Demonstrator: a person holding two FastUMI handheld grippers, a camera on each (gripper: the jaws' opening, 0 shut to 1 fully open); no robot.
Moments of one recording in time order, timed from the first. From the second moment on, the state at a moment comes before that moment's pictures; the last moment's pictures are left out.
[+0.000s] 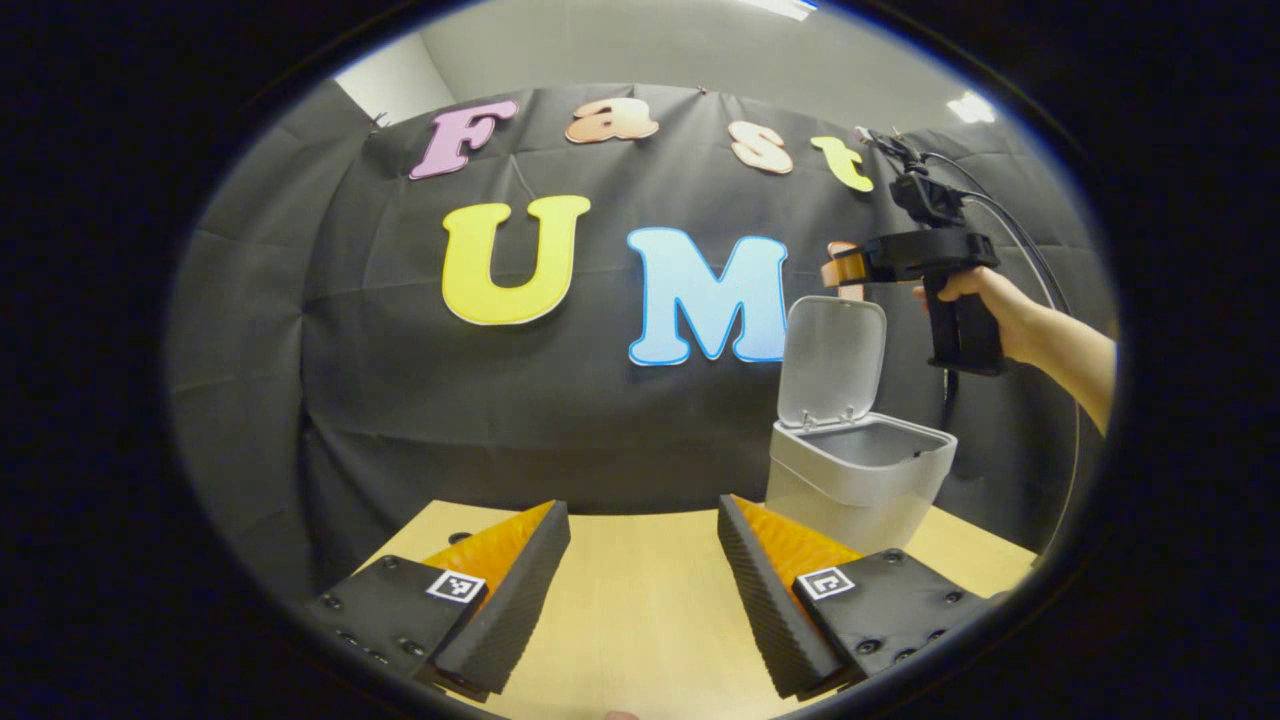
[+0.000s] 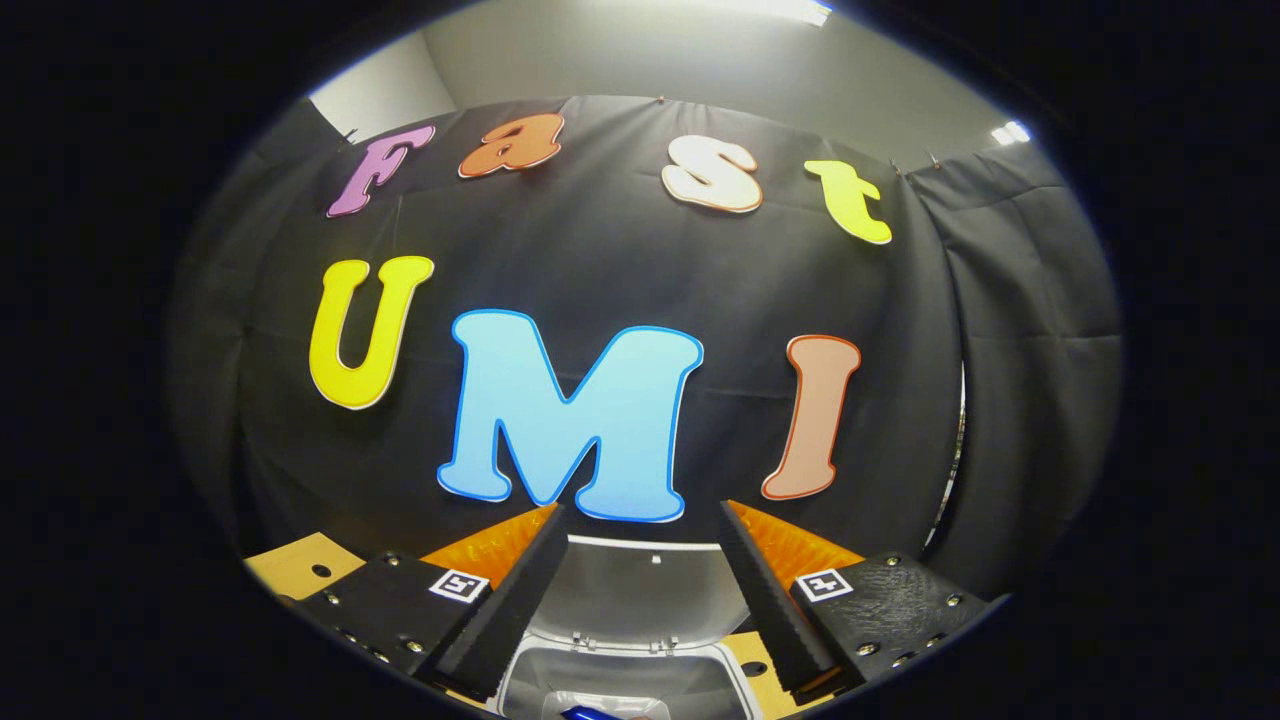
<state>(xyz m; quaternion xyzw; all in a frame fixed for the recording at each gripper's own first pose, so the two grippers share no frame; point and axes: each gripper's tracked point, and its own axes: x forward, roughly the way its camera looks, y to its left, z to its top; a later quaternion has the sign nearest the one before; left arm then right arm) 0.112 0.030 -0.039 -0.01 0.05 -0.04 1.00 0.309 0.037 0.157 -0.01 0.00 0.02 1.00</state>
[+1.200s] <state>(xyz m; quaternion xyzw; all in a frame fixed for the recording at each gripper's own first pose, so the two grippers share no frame) 0.063 0.003 -0.041 -0.04 0.05 0.00 1.00 0.247 0.039 0.091 0.07 0.07 0.08 0.99</state>
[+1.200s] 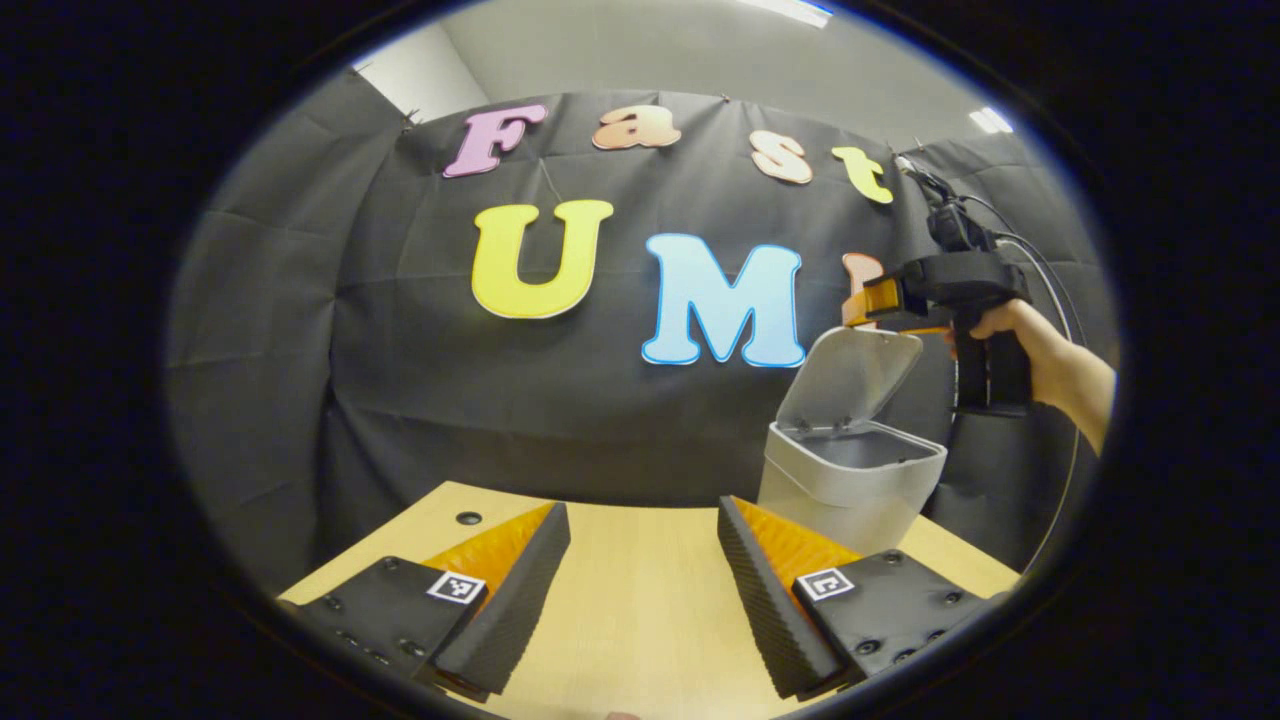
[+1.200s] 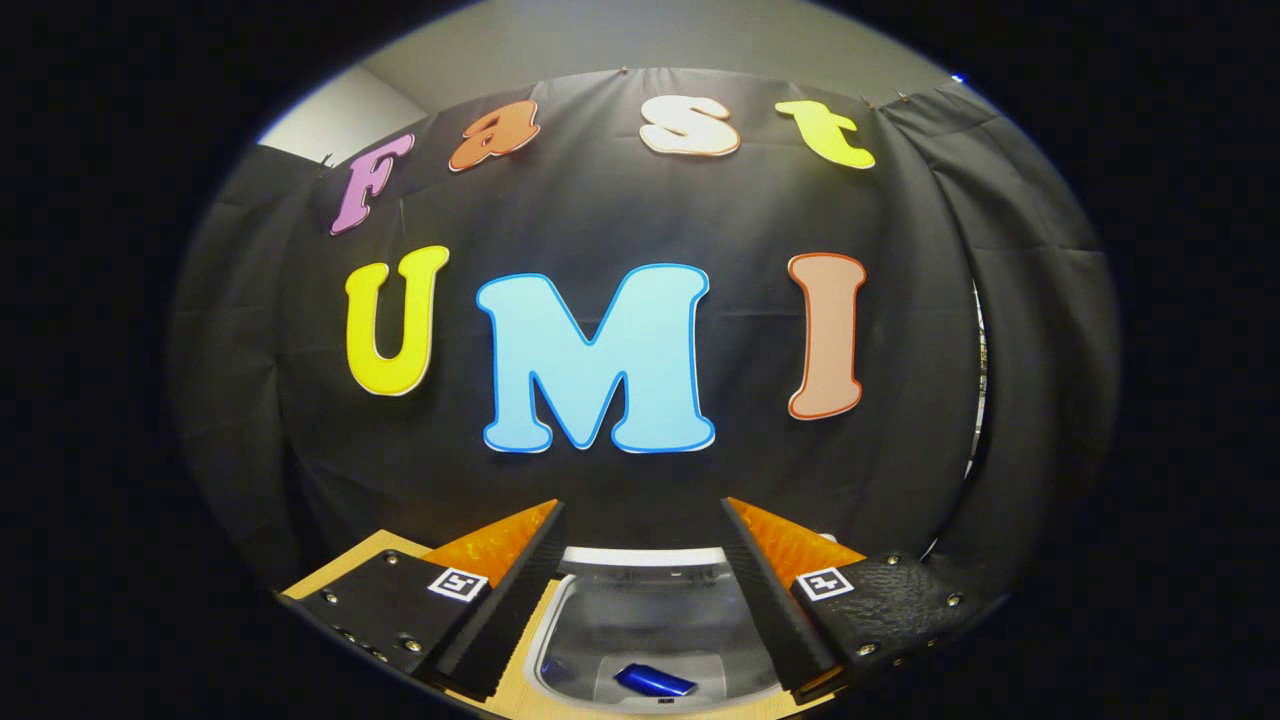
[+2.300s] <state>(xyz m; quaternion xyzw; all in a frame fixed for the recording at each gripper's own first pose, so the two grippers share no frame) 0.060 -0.020 -0.032 -0.02 0.05 -0.02 1.00 0.211 0.038 -0.024 0.07 0.10 0.06 0.99</state>
